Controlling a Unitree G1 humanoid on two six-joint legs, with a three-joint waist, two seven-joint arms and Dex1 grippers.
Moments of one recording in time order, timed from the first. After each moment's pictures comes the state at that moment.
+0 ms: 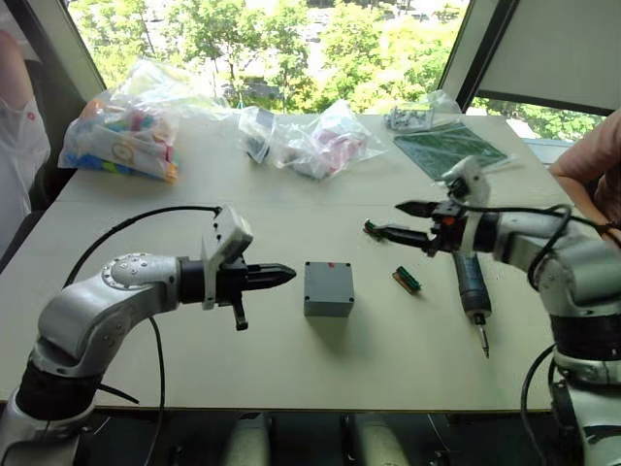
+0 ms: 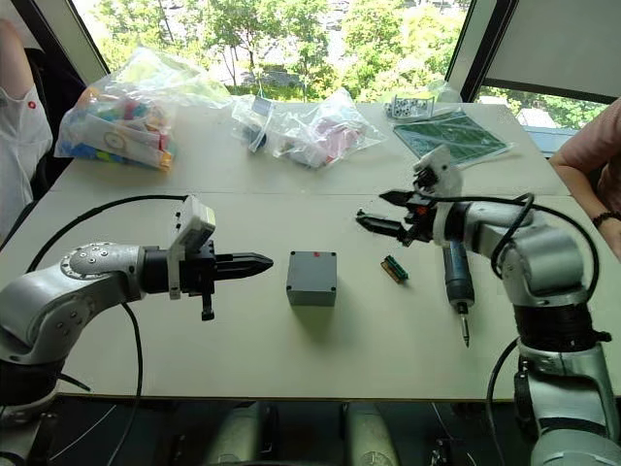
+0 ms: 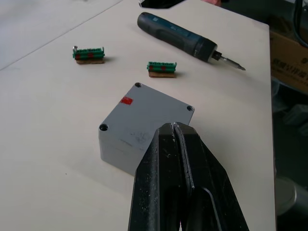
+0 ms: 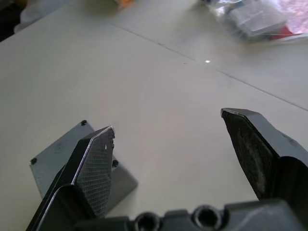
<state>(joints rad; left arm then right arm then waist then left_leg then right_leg) -0.42 0.74 0.01 -0.52 -0.78 0.92 -0.82 -0.66 -0.85 -0.09 -0.09 0.48 0.95 0.84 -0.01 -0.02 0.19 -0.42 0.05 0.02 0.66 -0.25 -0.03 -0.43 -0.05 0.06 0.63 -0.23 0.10</state>
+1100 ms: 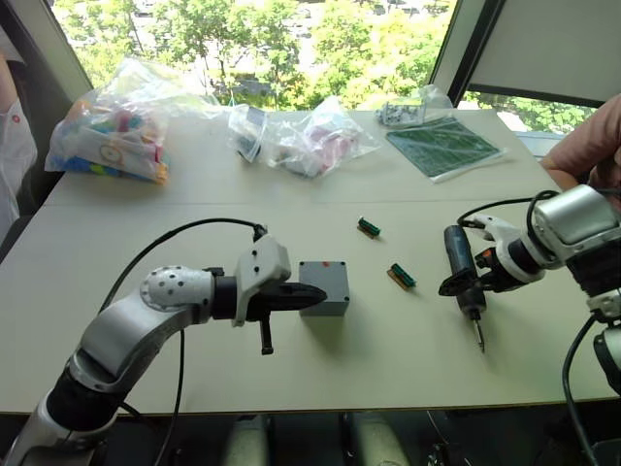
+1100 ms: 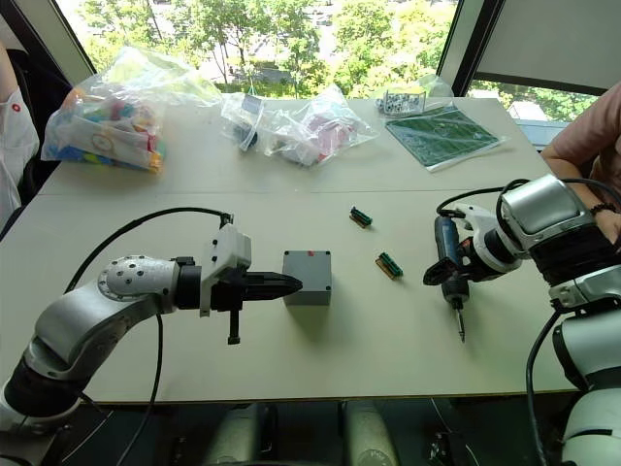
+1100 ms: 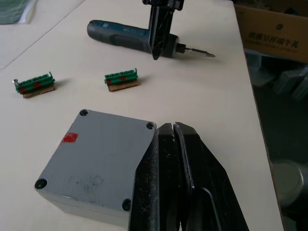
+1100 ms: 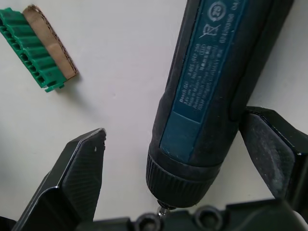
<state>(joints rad) -0.35 0.69 -0.18 -0.61 -0.60 0.75 -0.81 -1.01 -0.99 0.57 0.38 0.39 1.57 0.96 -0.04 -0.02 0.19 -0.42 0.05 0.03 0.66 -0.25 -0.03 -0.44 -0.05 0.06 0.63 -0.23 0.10</state>
